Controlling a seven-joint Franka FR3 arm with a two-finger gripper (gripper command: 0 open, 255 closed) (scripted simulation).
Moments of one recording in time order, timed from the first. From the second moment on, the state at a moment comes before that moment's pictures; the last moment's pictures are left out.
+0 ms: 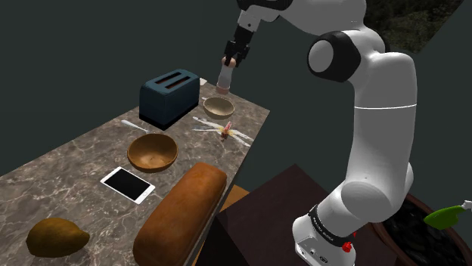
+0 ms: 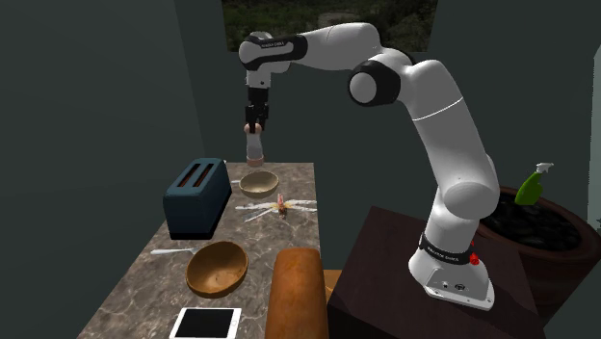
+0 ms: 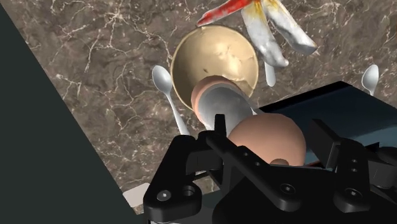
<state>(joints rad) -0.04 0.60 -0.24 -1.12 0.31 1.67 -0.42</state>
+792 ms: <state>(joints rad) -0.02 0.60 -0.24 -1.28 0.32 1.83 -0.46</state>
